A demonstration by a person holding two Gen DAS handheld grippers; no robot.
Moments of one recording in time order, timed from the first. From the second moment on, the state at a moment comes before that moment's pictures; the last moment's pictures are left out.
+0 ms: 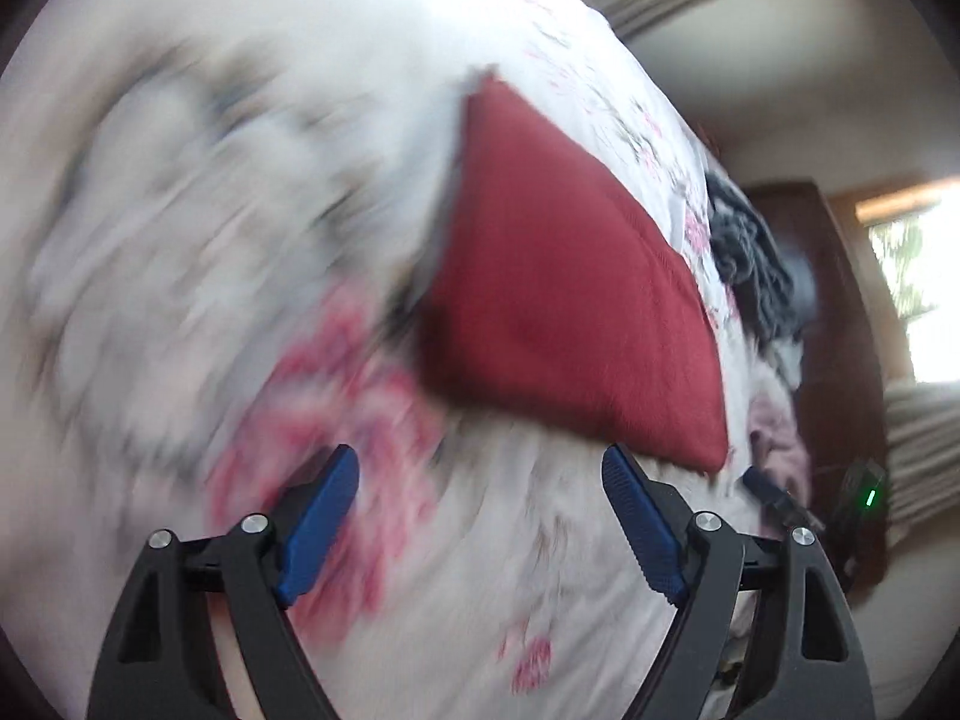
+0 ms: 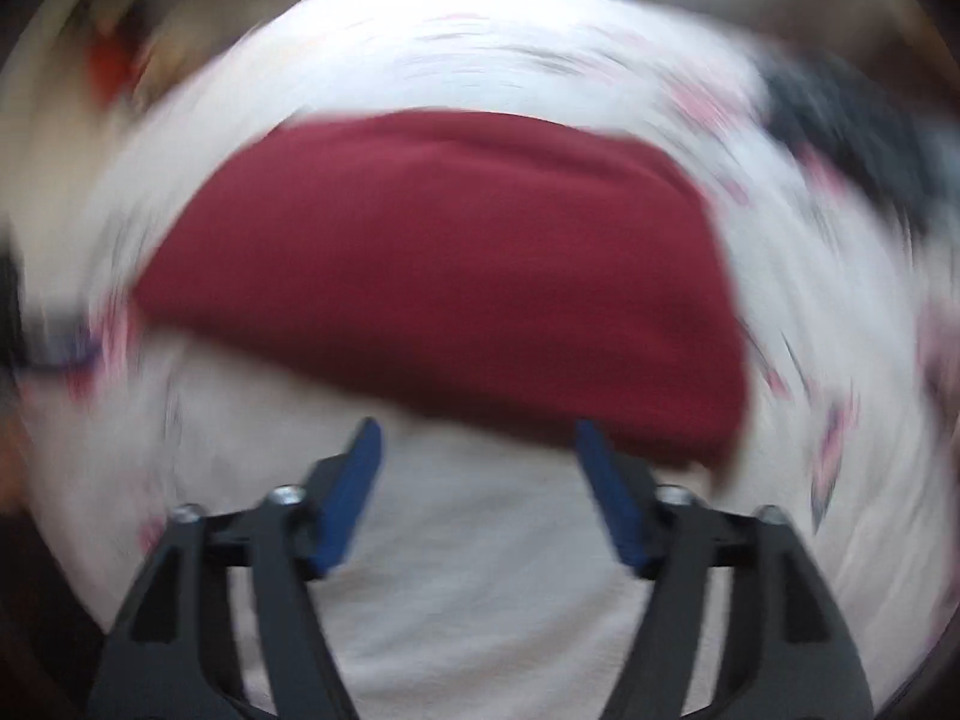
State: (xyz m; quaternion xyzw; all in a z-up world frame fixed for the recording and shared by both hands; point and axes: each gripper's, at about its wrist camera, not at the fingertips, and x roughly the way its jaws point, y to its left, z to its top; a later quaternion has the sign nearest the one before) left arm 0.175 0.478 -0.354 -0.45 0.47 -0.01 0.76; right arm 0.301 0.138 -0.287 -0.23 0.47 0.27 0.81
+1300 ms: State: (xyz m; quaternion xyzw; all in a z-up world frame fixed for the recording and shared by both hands) left arm 0.117 0.586 -0.339 -0.62 0.30 -0.05 0.73; right arm 0.244 0.399 -0.370 -0.57 0.19 0.28 0.75
